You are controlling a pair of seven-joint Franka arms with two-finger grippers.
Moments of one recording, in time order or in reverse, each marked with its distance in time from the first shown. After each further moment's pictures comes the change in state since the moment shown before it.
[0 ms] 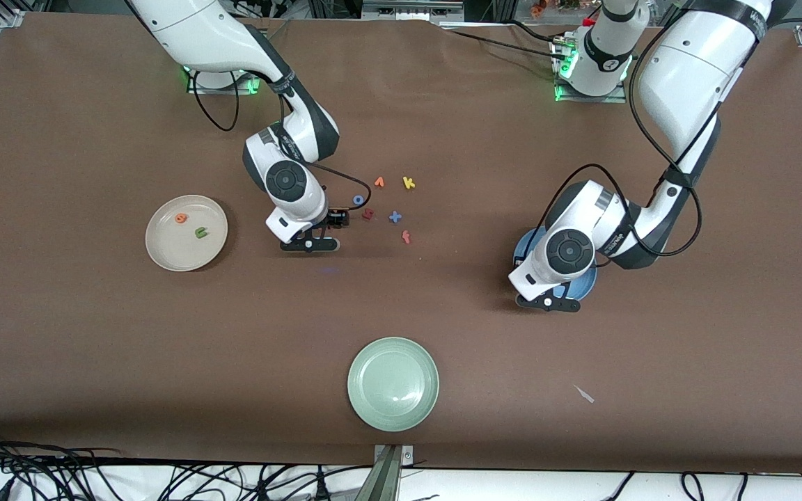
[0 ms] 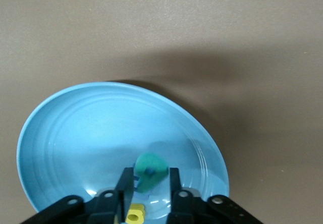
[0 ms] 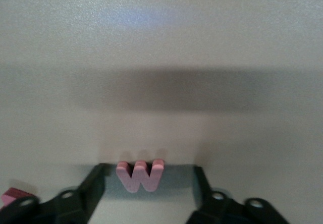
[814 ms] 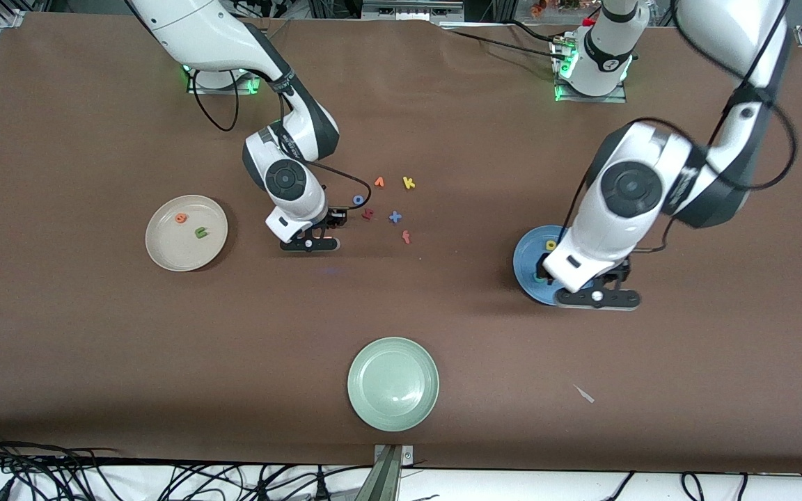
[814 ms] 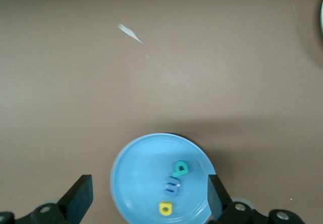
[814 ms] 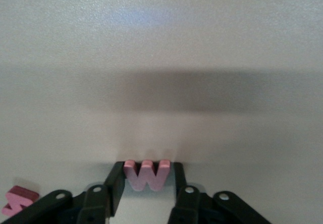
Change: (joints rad) left arm 0.027 -0.281 -0.009 0.096 -0.007 -0.073 0.002; right arm 0.001 -0.006 0.000 -0.001 0.000 0.001 0.000
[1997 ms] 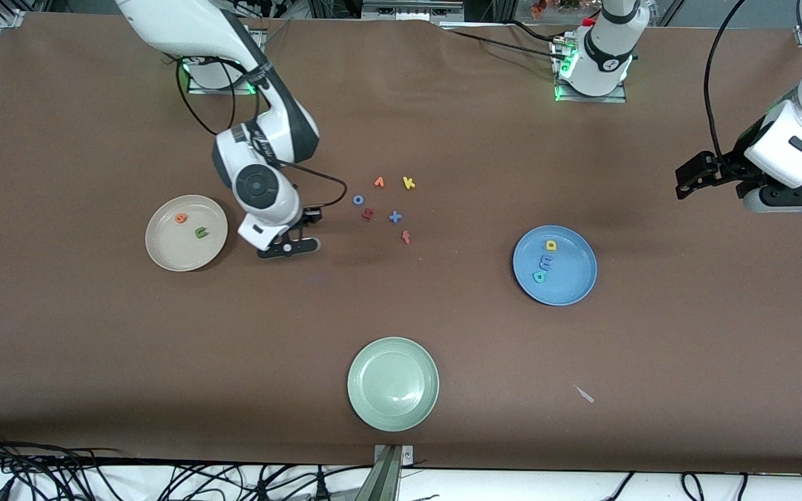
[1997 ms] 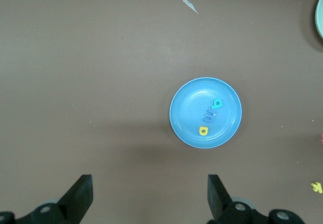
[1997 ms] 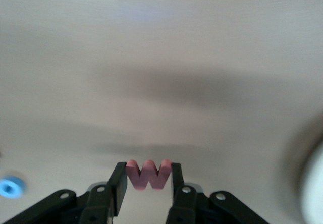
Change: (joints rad) left arm -0.082 -0.410 0.401 -0.116 -0.352 -0.276 0.343; right arm -0.004 -0.109 -0.135 0.029 0.000 -0.250 -0.311
